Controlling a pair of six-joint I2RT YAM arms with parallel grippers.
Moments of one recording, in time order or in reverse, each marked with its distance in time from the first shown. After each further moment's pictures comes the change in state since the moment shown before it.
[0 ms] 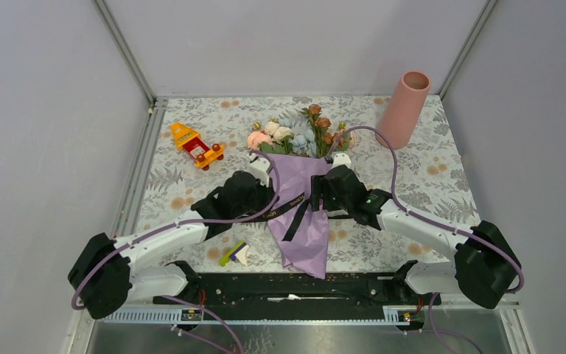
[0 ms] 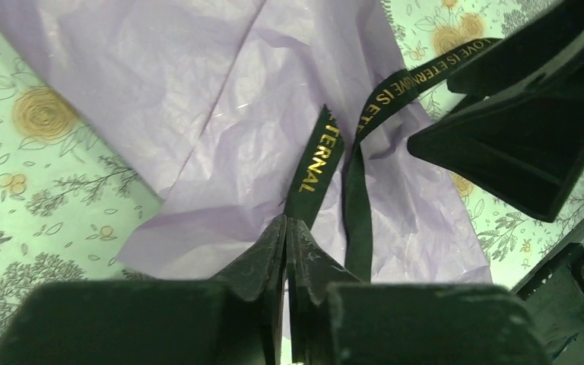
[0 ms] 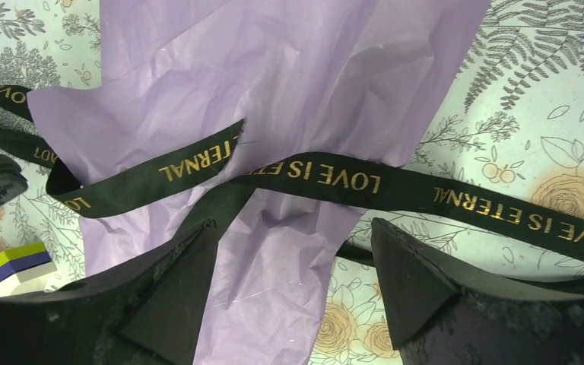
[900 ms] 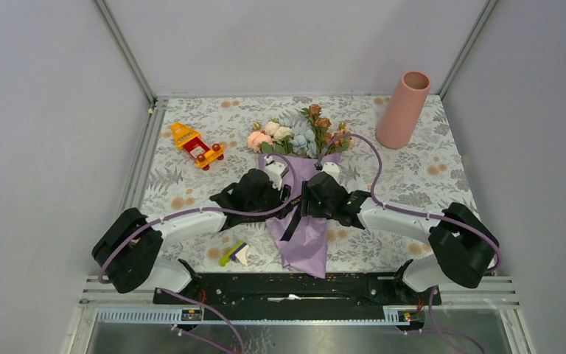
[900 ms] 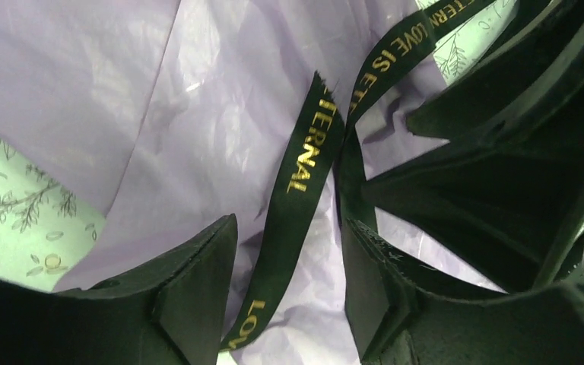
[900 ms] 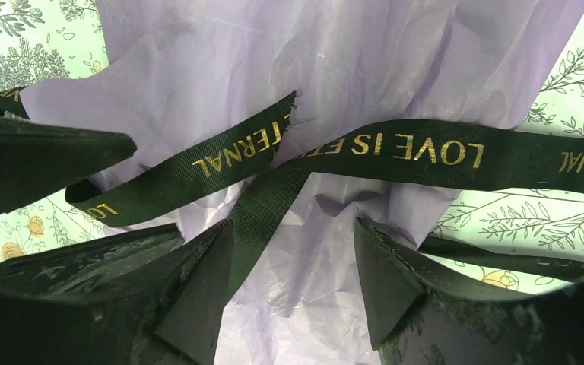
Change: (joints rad) left arm 0.027 0.174 -0.009 0.072 0.117 0.035; right arm 0.104 0.172 0.037 0.037 0.021 0.254
